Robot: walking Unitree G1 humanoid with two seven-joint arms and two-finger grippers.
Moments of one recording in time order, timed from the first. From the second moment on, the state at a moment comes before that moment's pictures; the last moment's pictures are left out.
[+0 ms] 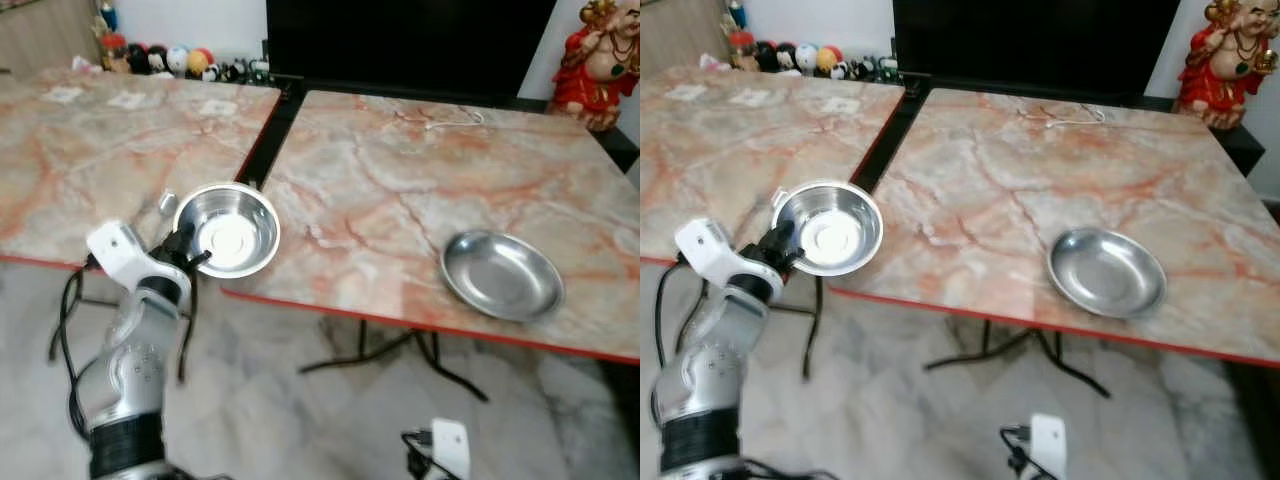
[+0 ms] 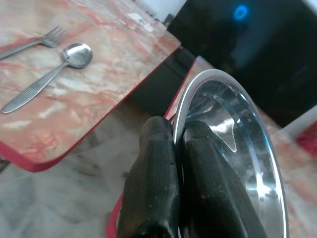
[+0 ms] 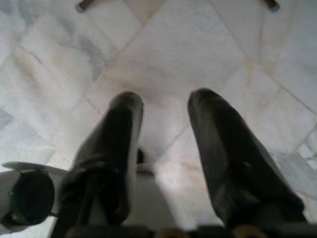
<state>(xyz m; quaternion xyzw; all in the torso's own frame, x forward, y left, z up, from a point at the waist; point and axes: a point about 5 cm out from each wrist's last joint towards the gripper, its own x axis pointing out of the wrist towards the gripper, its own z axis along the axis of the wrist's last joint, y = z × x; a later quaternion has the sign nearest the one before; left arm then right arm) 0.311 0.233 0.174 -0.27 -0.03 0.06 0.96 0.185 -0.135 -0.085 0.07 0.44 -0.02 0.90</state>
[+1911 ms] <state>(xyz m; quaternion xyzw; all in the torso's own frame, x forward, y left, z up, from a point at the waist) 0.325 0.221 0.187 -0.15 -0.01 -0.08 0.99 0.184 -0.137 -0.085 0.08 0.44 -0.03 0.90</state>
